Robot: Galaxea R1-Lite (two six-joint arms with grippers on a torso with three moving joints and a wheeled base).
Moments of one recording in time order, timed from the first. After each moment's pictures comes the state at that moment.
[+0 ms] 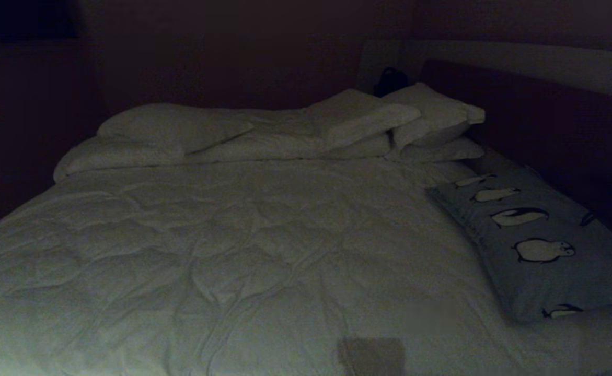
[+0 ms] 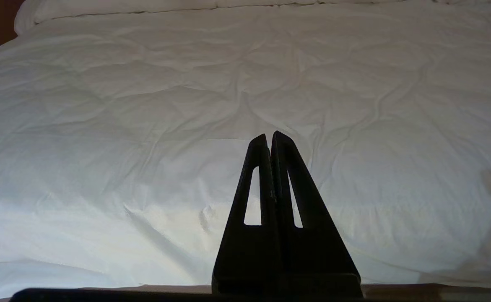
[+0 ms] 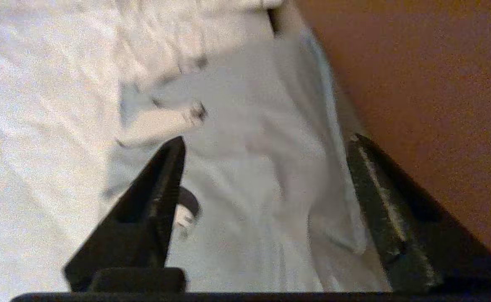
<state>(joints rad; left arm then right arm) 0.00 0.00 0.00 0.00 0.01 0.00 -0.62 2.23 -1.63 -0.45 0.48 -0.13</state>
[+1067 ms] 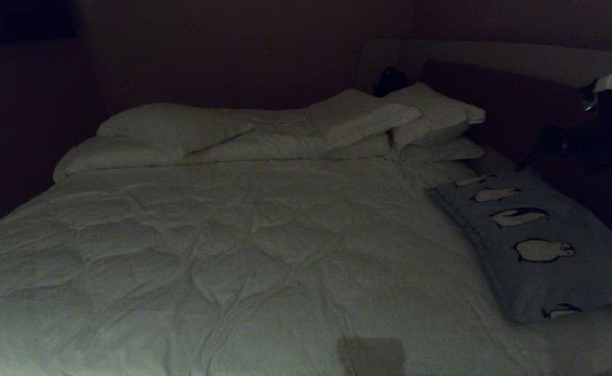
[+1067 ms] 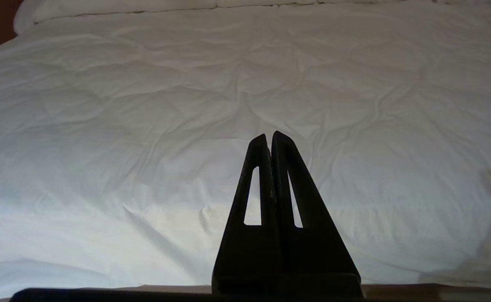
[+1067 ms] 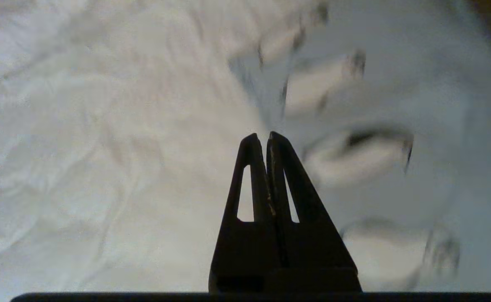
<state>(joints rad) 0.00 0.00 0.00 0.00 0.01 0.00 -0.19 1.97 -1.73 0.10 0.01 0.28</state>
